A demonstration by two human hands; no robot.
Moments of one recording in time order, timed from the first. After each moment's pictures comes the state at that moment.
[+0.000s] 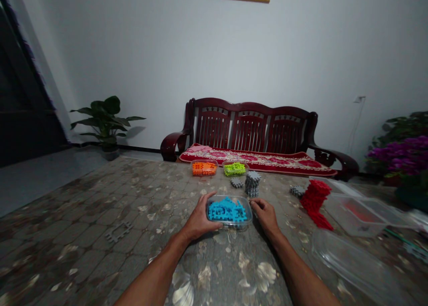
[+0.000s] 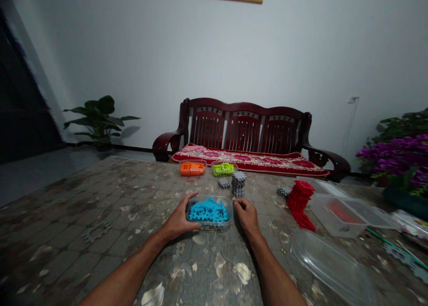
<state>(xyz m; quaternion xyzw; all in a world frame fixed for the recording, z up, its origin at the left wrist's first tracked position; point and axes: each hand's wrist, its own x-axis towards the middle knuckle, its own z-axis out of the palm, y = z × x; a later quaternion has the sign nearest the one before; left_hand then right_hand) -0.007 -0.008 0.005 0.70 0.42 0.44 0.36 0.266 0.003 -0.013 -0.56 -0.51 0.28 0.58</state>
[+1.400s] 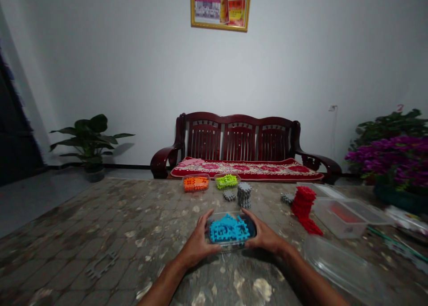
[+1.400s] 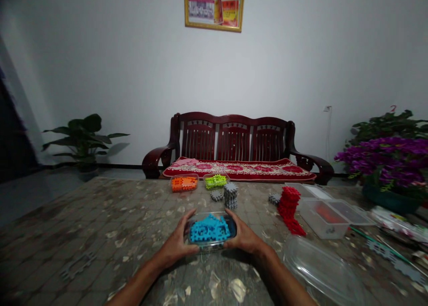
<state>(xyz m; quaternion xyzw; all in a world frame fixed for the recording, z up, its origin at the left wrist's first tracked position) 0.008 -0.011 -0.008 0.69 0.35 0.44 0.46 0.295 -0.023 0.000 -0.44 -0.66 0.45 0.41</state>
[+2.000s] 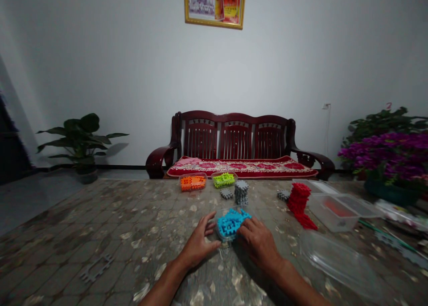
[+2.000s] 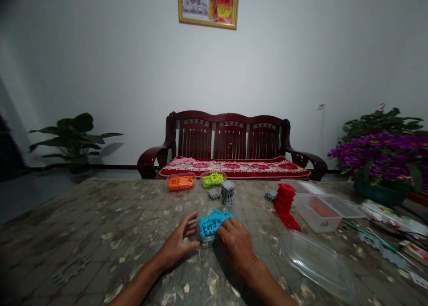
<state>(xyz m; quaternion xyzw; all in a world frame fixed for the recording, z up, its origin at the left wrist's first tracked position) 0.017 -0.014 -0.007 0.68 0.34 0.41 0.51 0.249 -0.075 0.026 -0.49 -0.82 -0.16 0.26</state>
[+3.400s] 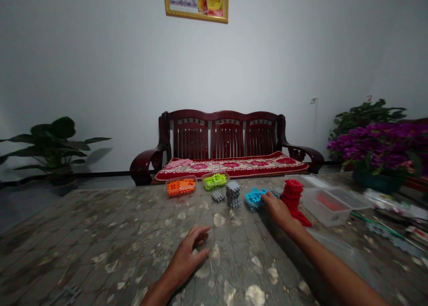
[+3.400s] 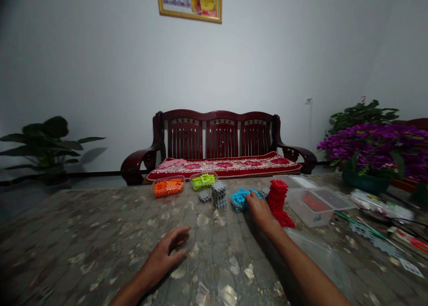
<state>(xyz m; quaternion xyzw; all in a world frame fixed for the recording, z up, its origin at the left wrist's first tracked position) 0.013 -0.009 -0.014 0.70 0.37 0.38 0.47 0.373 -0.002 0.049 -0.74 -0.67 -0.09 0.03</state>
